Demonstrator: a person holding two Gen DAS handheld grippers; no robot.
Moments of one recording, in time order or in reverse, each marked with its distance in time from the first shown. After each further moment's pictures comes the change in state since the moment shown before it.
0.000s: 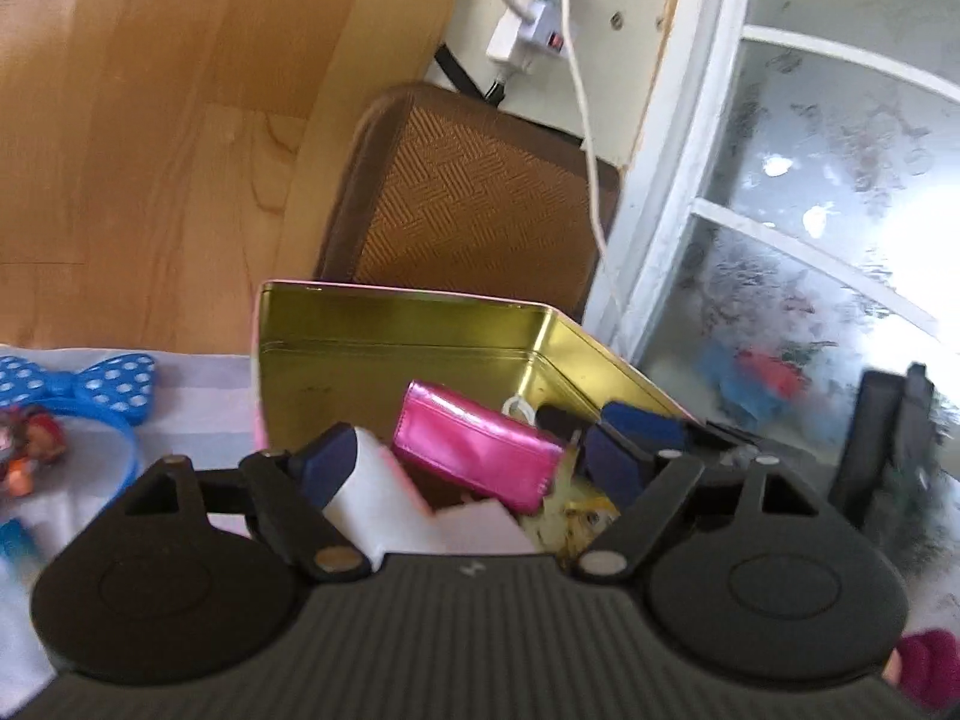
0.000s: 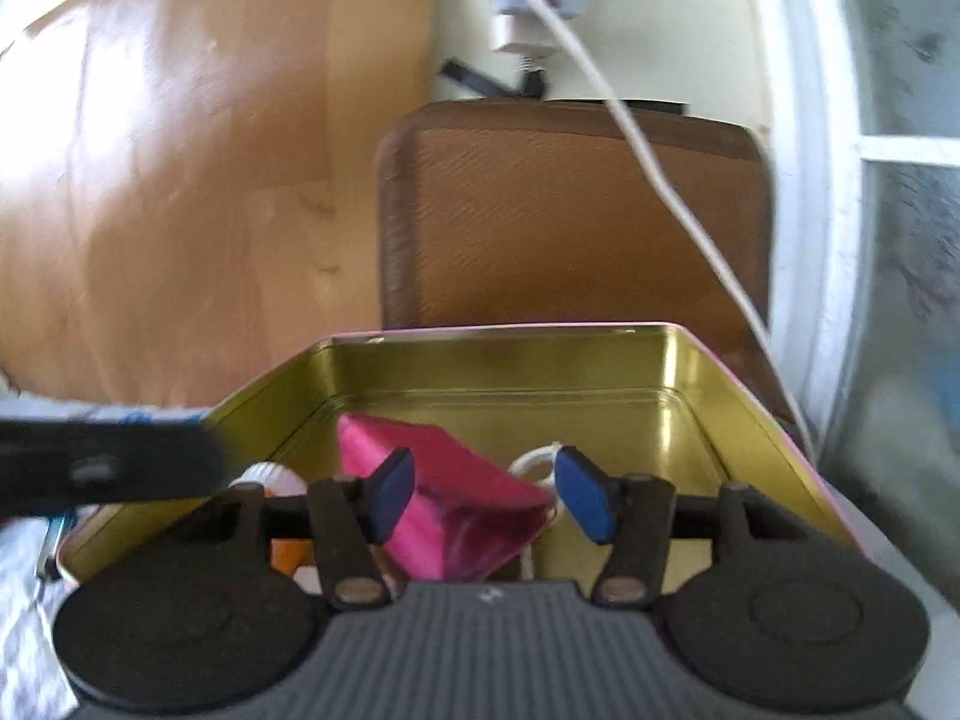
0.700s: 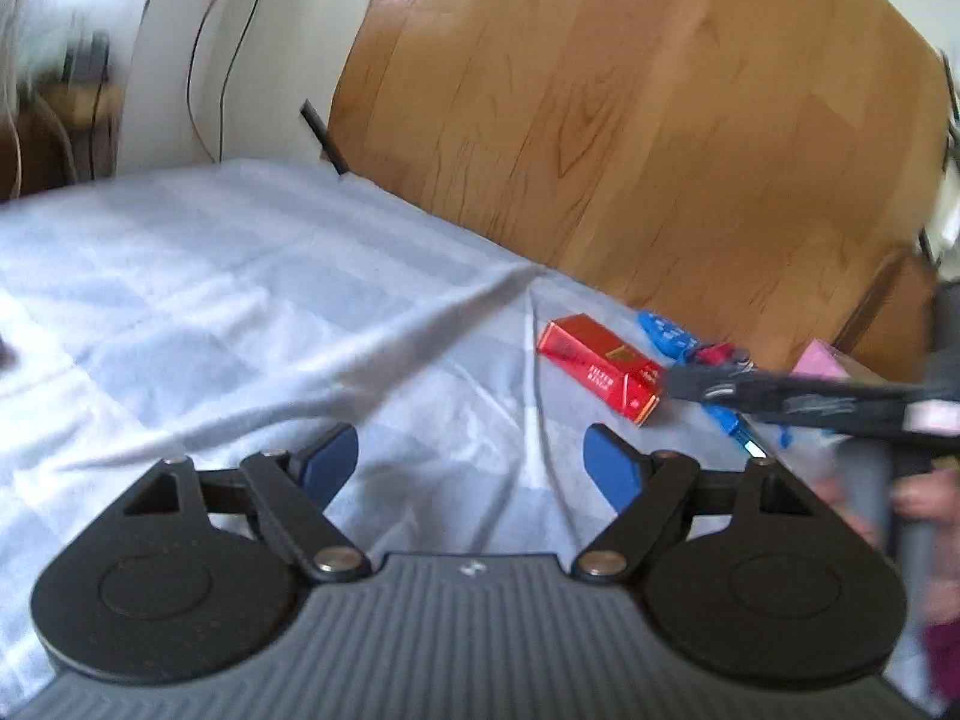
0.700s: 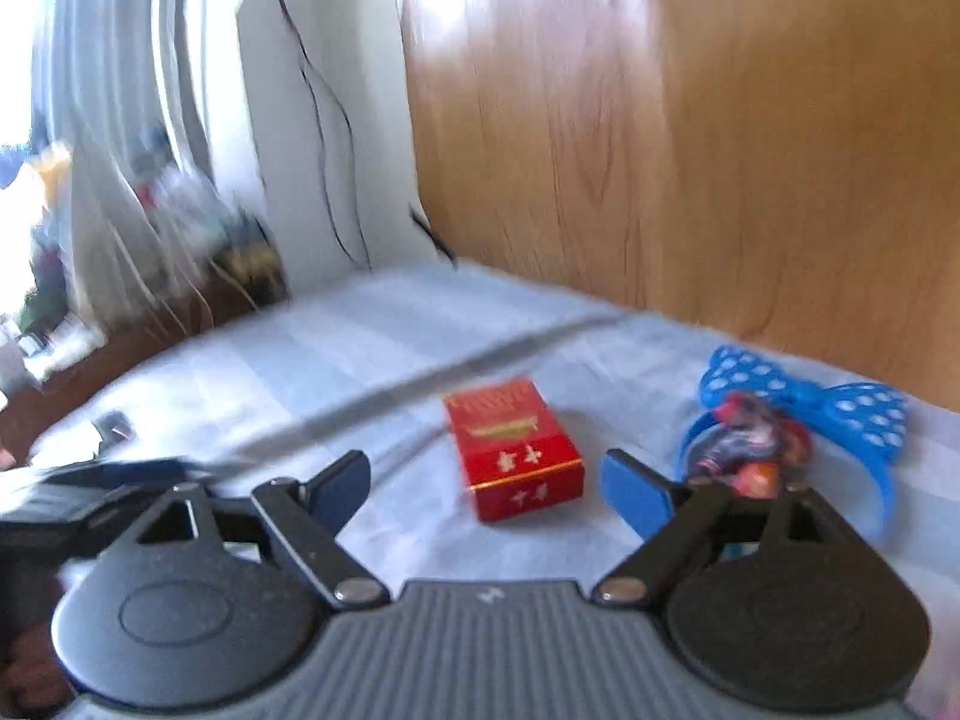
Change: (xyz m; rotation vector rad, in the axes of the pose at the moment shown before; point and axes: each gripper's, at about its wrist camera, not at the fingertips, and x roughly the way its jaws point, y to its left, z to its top) left arm -0.240 0.190 -0.099 -0.386 -0.139 0.669; right arm 0.031 0.312 -0.029 -0.323 0.266 0.764
